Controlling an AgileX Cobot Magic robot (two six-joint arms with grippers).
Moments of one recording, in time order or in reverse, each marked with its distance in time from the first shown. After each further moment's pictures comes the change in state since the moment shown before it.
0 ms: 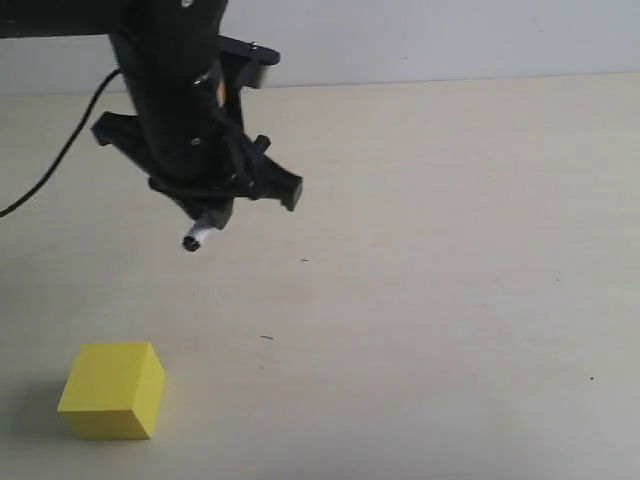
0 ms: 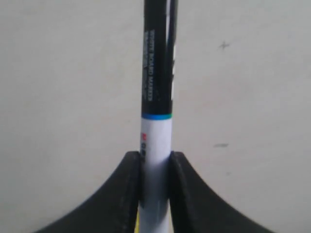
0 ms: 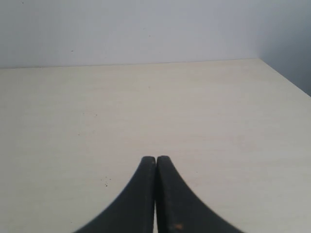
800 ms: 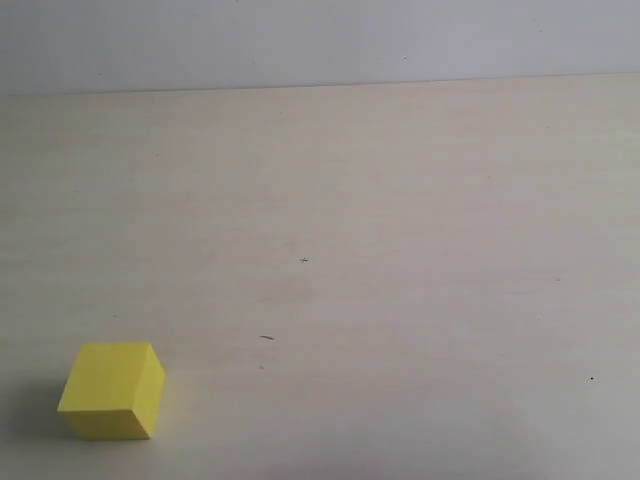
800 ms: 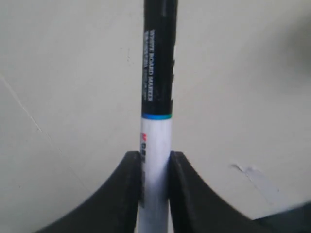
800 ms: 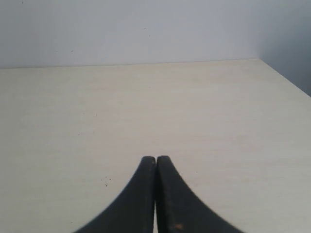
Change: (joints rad) left arm 0.352 -0.680 0.598 0.303 0.108 0.625; right arm 0.000 0.000 0.000 0.000 0.000 0.000
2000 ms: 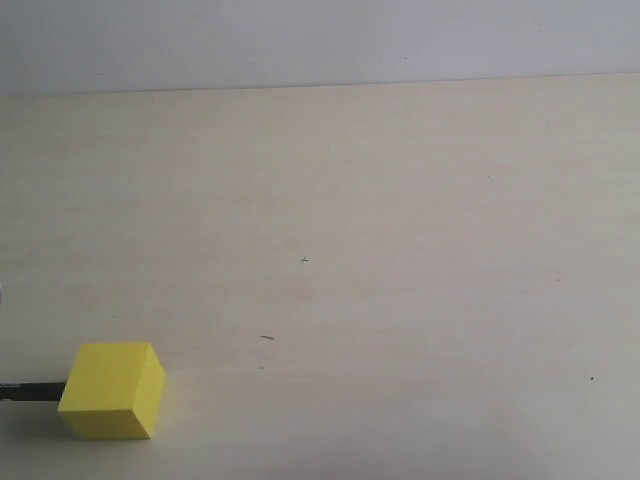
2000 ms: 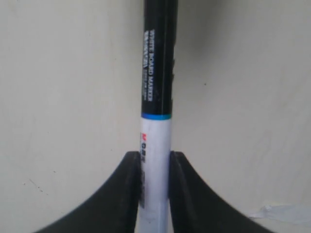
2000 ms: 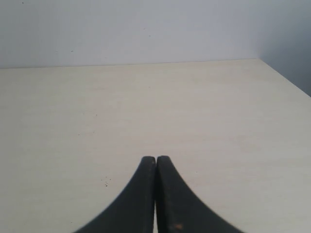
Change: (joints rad) left arm 0.220 0.134 0.349 -0.249 -0.550 0.942; right arm 0.000 0.000 0.000 0.000 0.000 0.000
